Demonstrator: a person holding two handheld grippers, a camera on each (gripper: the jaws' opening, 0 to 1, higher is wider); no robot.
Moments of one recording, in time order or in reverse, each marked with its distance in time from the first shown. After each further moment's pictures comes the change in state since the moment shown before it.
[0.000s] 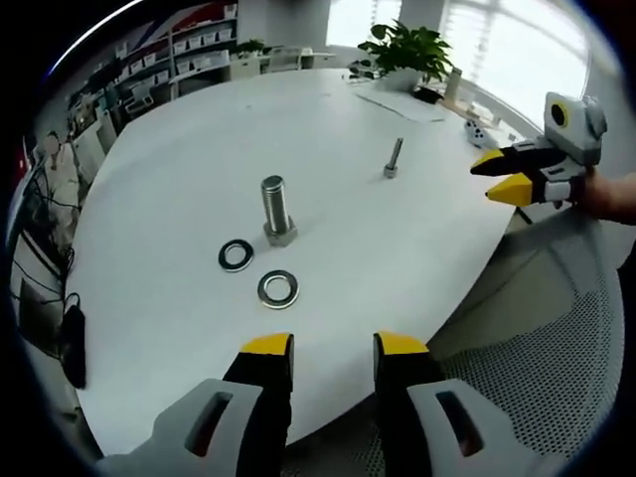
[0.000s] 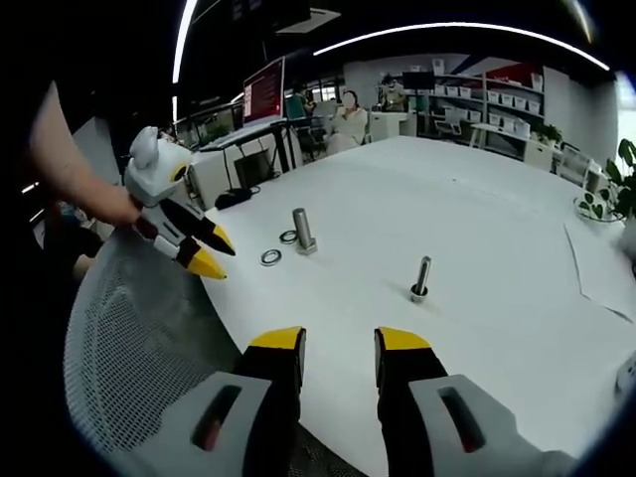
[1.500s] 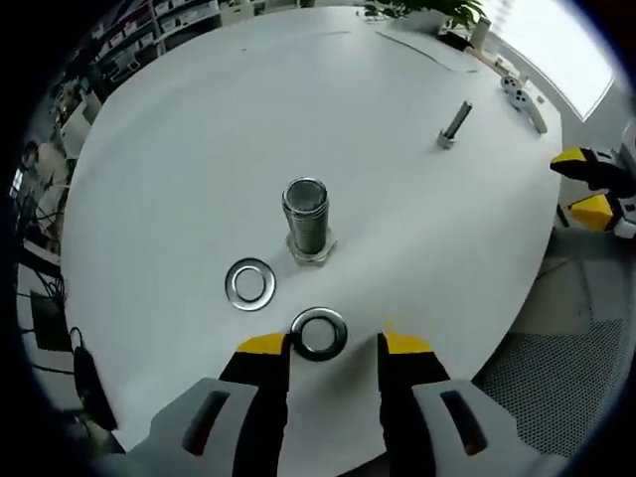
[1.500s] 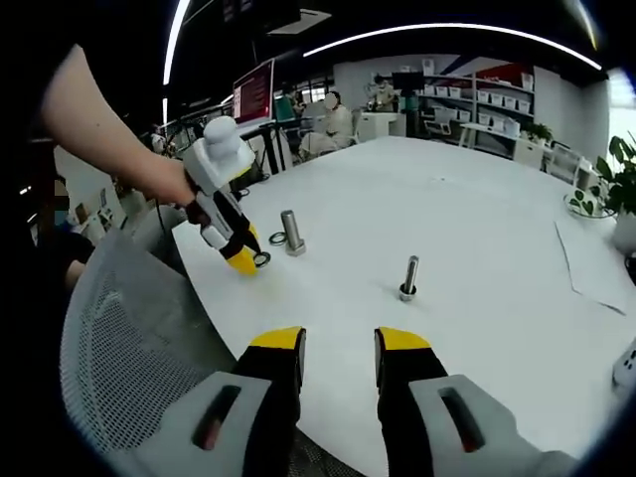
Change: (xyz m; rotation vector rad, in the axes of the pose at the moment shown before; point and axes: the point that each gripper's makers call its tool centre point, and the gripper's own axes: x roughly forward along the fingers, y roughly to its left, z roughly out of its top) left arm 0.052 0.038 0.017 0.007 0.308 0.034; right arm -0.001 -0.008 0.000 0.018 -0.004 -0.043
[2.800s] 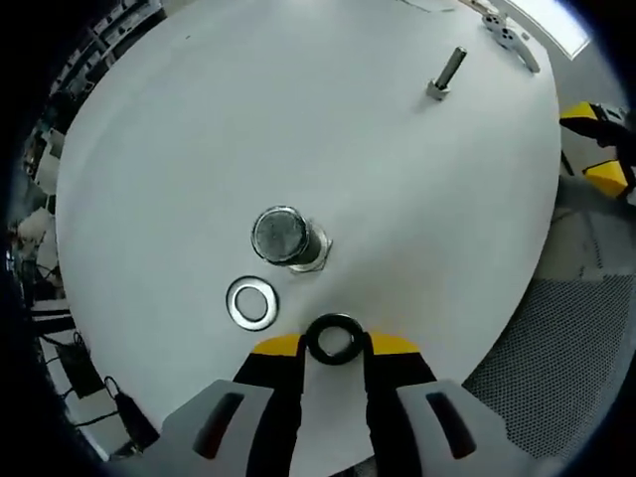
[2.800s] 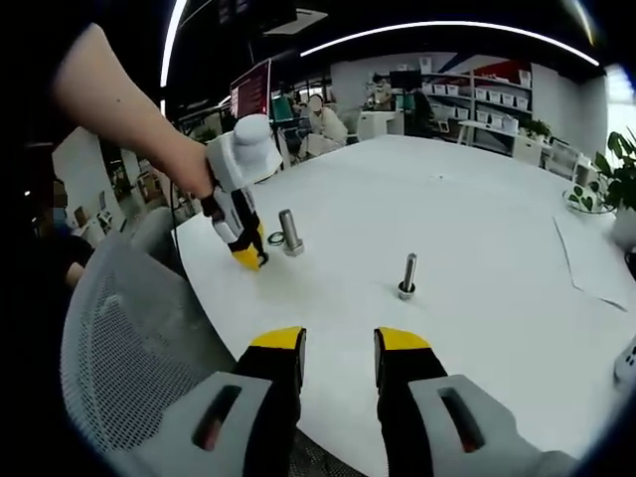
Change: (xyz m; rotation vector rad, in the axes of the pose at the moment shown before) left arm 0.004 0.007 0.000 0.233 0.201 -0.003; right arm 0.000 -0.002 -0.001 0.016 0.002 -0.004
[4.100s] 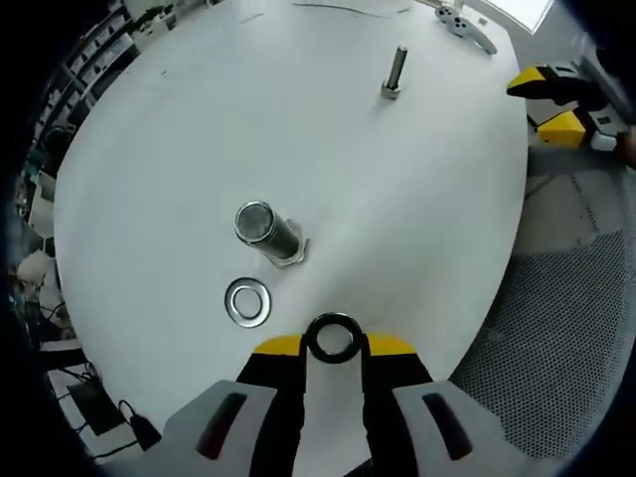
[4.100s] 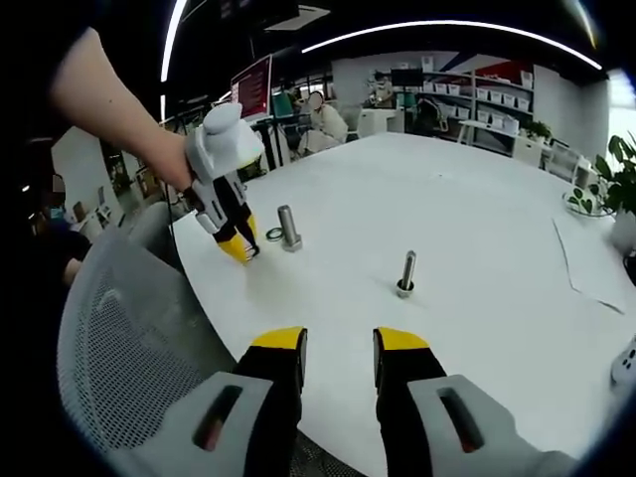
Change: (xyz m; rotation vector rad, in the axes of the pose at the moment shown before) left arm -0.020 -0.004 -0.003 0.104 -0.058 -0.013; right arm 0.001 -0.001 -0.003 -0.014 0.017 -0.007
